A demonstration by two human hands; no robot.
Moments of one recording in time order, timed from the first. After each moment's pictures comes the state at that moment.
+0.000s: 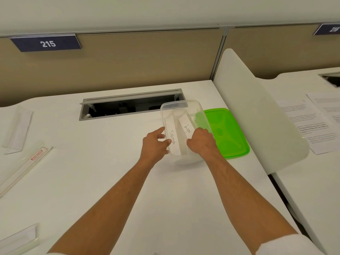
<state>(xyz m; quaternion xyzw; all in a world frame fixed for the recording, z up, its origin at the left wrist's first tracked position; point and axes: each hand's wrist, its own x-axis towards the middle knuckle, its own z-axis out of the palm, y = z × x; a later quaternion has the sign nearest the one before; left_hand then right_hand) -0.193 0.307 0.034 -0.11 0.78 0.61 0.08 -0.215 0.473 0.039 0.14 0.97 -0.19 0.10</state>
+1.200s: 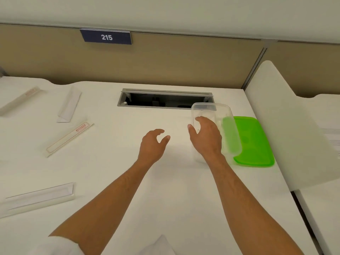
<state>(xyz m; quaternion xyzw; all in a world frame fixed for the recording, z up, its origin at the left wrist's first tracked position) -0.136 0.221 0.030 -0.14 0.88 0.46 -0.06 -0.173 0.397 0.075 -0.02 0.96 -0.27 -0.09</state>
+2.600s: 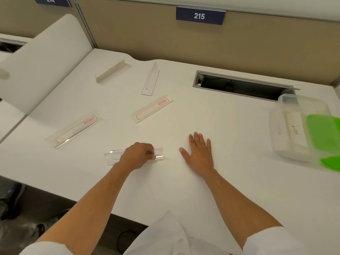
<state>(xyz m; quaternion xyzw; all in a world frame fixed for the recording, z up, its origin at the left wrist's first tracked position) 0.059 -0.071 0.009 -0.15 0.95 0.25 0.12 -0.046 0.159 -0.068 -0.24 0.96 -0.12 0.07</state>
